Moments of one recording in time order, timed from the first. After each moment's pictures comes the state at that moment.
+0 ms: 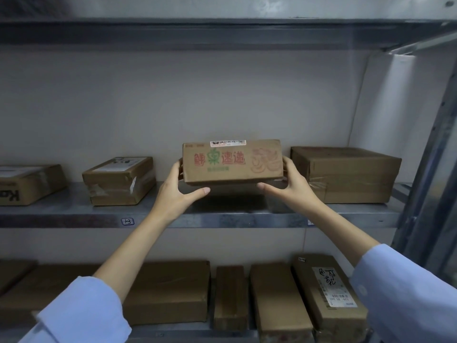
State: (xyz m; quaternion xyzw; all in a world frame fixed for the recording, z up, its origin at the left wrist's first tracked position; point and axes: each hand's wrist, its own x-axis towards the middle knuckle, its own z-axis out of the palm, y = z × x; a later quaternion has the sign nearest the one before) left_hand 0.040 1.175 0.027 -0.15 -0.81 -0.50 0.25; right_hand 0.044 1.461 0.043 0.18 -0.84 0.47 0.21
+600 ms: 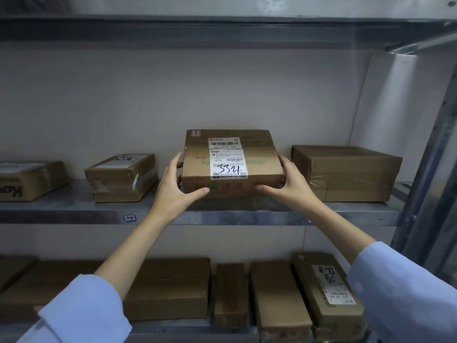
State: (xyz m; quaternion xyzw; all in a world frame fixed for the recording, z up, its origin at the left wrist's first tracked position) left_hand 0.039 1.167 0.022 -0.15 -0.80 -0.52 0.26; right_hand 0.037 1.457 0.039 0.18 -0.83 0.47 0.23
